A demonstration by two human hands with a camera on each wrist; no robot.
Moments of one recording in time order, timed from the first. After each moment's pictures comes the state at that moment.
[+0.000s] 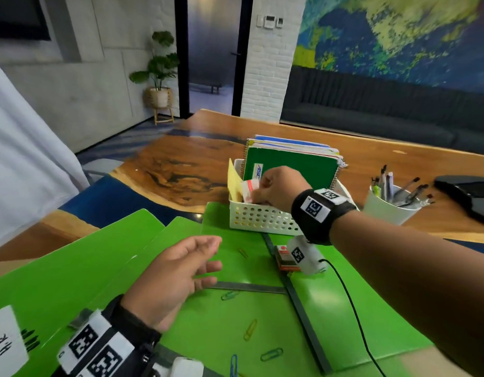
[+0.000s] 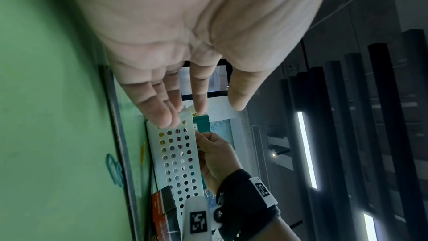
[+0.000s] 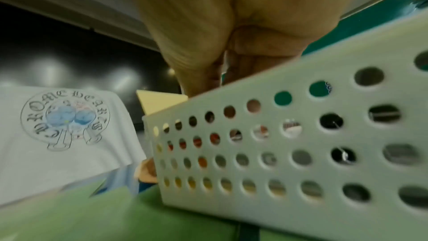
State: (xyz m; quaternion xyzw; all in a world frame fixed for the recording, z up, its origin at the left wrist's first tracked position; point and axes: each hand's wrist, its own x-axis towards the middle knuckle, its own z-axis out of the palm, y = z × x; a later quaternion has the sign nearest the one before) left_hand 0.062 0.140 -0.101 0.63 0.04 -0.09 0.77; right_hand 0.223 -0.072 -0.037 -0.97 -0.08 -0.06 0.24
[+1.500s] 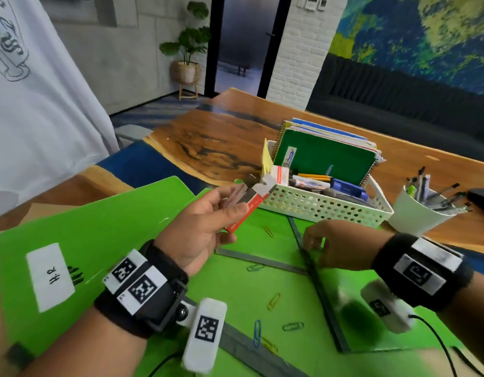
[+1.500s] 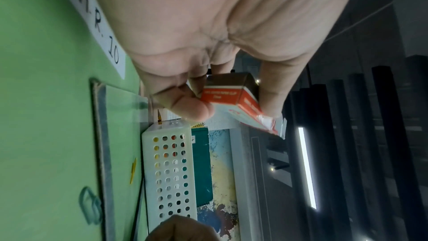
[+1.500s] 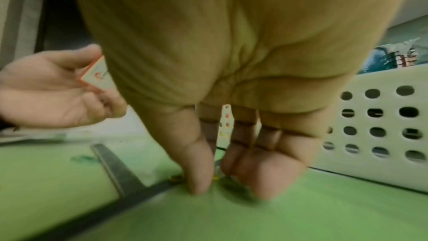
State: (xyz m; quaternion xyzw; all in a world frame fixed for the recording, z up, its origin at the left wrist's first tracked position) left_hand 0.067 0.153 -0.092 0.50 -0.03 -0.07 0.86; right_hand 0.124 -0.111 -0.053 -0.96 -0.20 0.19 -0.05
